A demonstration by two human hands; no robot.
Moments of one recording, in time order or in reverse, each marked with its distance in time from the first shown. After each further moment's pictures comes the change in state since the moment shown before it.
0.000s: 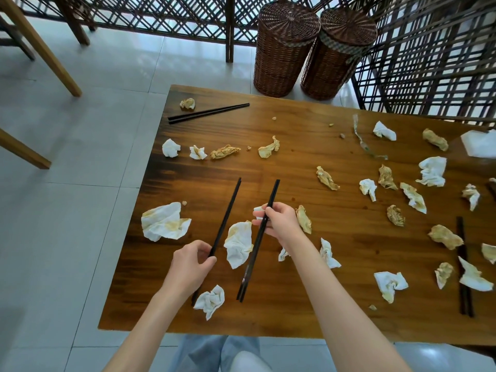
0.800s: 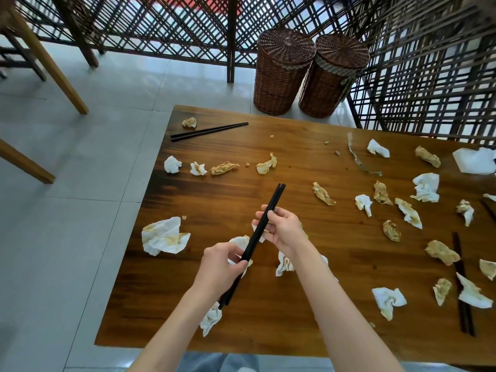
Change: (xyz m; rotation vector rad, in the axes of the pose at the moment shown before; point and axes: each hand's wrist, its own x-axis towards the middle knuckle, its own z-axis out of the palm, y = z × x) left_hand 0.000 0.065 0.007 -0.154 -0.065 0.172; right_hand -0.007 -0.025 -0.009 0.299 -0.107 0.016
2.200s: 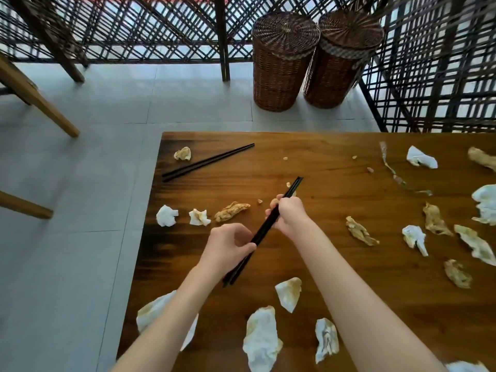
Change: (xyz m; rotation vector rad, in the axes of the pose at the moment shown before) left_hand 0.205 0.005 -0.043 0.115 -0.127 0.060; right_hand 0.172 -0.083 0.068 0.022 0.313 0.193
